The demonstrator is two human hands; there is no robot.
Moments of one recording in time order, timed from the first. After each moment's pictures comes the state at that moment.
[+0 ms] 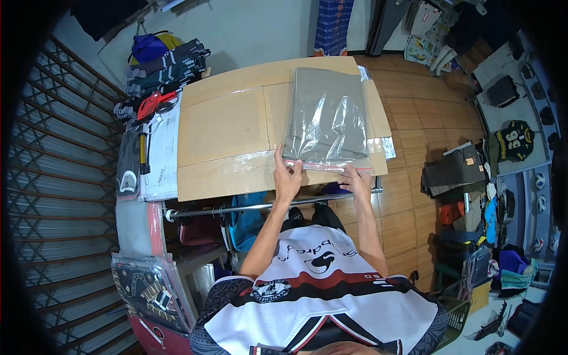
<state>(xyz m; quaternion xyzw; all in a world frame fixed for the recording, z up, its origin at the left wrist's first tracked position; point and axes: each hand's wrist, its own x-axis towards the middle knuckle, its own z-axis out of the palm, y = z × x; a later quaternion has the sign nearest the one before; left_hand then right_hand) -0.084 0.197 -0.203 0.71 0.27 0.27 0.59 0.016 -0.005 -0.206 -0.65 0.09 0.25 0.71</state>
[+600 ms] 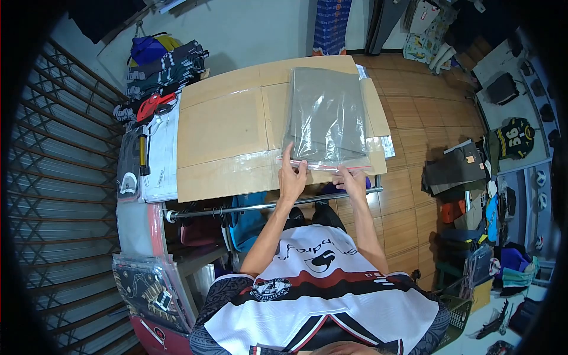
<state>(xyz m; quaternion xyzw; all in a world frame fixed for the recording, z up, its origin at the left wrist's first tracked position) -0.075 0.192 -0.215 0.74 0.25 0.22 0.58 0.015 0.004 -0.211 -0.69 0.05 0.26 0.67</state>
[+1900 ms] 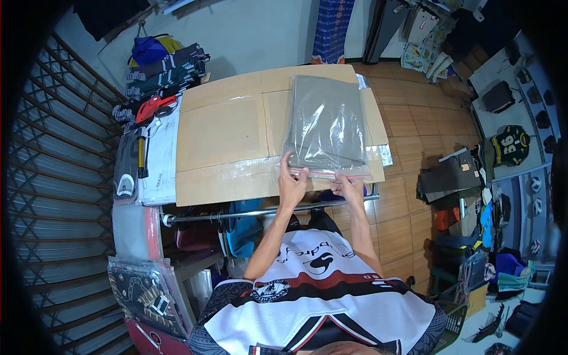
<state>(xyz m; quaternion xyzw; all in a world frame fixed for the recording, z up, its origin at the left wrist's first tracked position) -0.079 0.188 -0.193 0.73 0.28 0.24 0.58 0.015 0.008 -0.216 -0.67 0.07 0.26 0.69</state>
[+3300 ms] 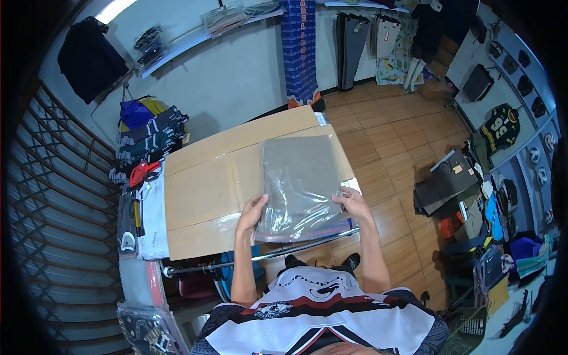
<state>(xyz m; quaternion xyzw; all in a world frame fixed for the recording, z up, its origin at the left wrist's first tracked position) -0.016 0.252 -0.187 0.63 0.29 0.01 0.72 0.131 -0.070 -0.163 -0.67 0.00 0.29 0.68</state>
